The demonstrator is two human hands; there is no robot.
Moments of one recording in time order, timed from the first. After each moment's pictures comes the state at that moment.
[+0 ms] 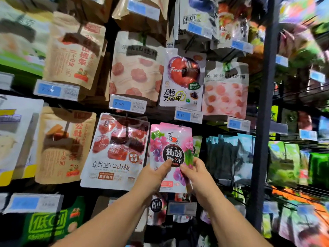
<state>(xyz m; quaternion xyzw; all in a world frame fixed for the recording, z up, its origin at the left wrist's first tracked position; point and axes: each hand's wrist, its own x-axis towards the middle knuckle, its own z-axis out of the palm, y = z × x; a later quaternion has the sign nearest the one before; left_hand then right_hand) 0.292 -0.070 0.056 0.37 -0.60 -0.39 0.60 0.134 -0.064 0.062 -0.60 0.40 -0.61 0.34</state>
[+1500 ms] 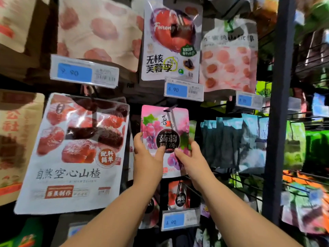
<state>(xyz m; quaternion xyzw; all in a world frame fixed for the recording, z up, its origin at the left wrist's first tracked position) 0.249 -0.162 0.066 0.40 -0.59 -0.23 0.66 0.112 -0.176 0.064 -0.61 0.43 -0.62 0.23</state>
